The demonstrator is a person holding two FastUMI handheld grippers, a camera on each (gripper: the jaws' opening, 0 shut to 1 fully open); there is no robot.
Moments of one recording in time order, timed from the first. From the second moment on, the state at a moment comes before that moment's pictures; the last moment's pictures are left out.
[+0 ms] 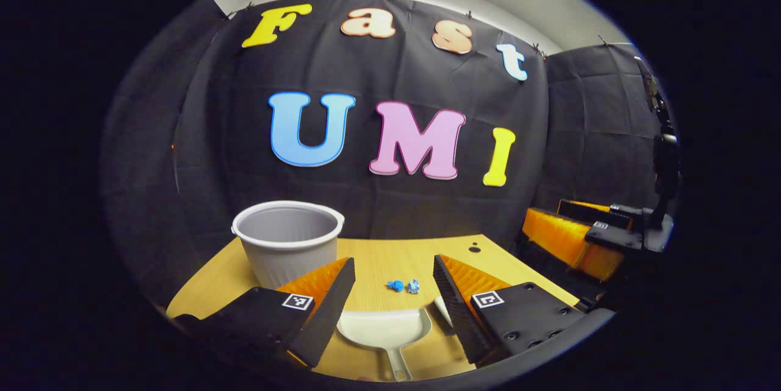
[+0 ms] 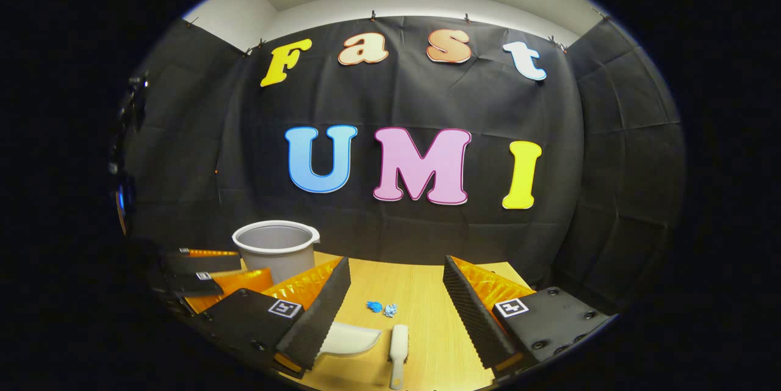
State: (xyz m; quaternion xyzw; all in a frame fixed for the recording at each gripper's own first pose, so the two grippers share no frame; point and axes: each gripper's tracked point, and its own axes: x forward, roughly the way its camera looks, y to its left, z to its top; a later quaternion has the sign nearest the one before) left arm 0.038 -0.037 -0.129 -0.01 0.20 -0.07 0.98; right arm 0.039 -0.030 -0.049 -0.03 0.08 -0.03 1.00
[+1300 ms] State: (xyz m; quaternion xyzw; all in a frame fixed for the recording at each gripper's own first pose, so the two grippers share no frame) left arm 0.021 -0.049 -0.383 -0.01 0.69 0.03 0.72; right arm -0.007 -0.052 -0.234 0.14 0.36 0.04 0.92
